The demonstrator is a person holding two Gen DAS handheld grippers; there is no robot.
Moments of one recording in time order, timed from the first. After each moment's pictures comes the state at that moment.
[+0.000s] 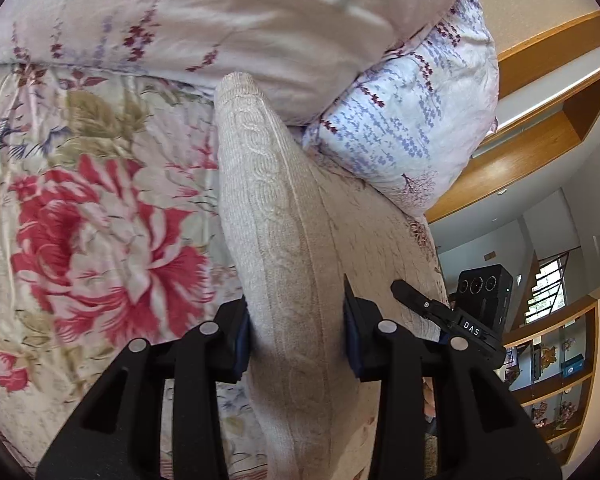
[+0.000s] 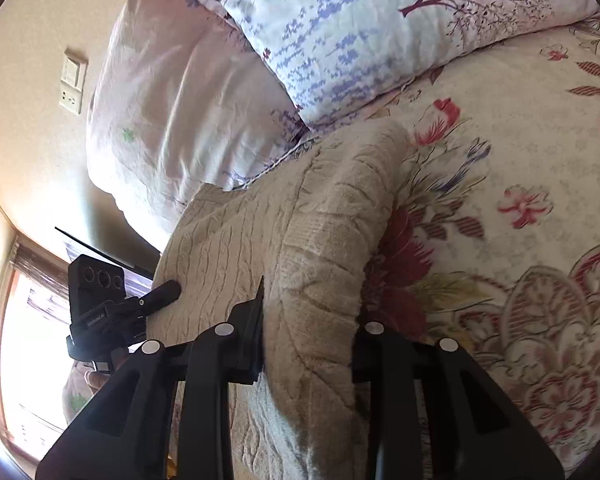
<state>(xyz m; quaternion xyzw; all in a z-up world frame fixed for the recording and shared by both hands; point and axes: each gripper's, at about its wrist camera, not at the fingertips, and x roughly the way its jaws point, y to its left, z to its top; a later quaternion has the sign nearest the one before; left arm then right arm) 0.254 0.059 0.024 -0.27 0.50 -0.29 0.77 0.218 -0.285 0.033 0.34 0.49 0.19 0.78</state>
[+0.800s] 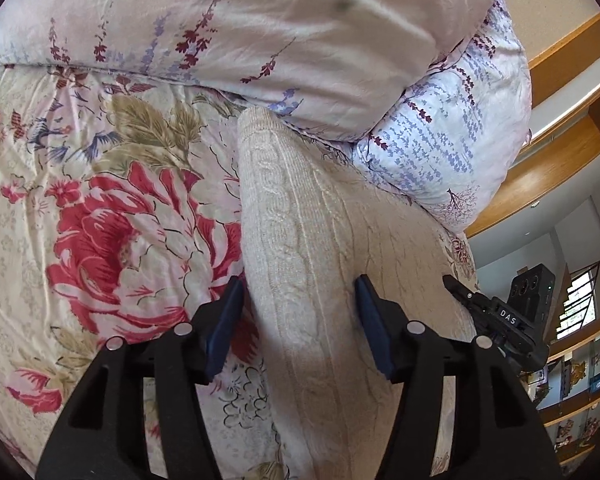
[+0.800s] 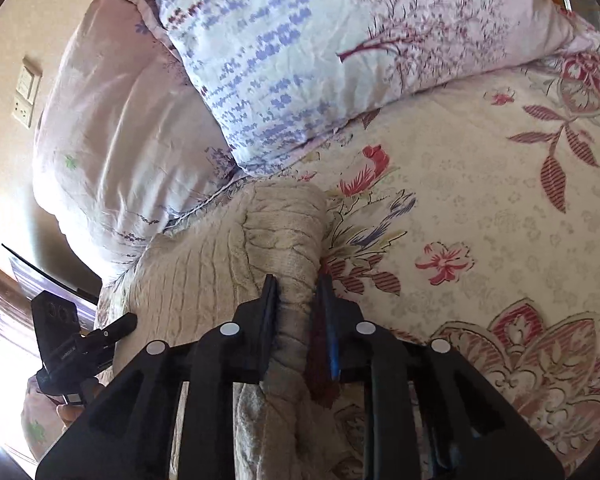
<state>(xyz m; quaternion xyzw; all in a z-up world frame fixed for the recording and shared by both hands) 0.255 0.065 0.015 -0.24 0.48 -0.23 0.81 0.221 -0.312 0.050 0.28 0.48 0.09 0.83</state>
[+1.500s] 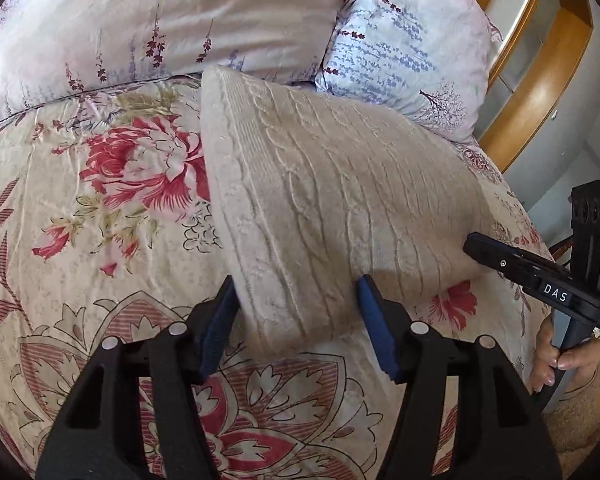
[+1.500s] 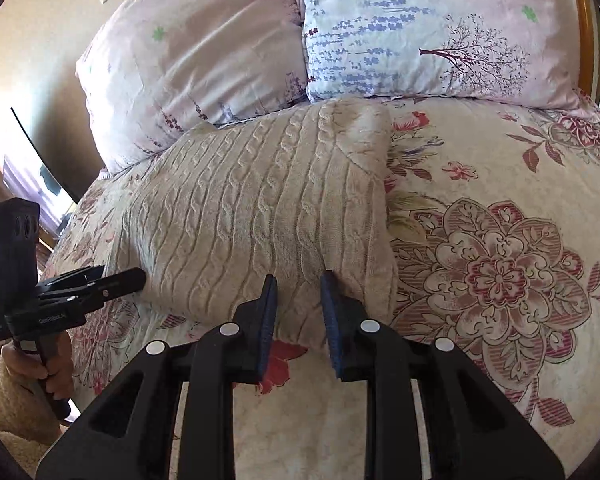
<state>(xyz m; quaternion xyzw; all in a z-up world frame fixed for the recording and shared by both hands) 0.149 0.018 0.016 -0.07 0.46 -0.21 0.86 0.127 -0.251 0.065 0.12 0.48 0.13 0.86</state>
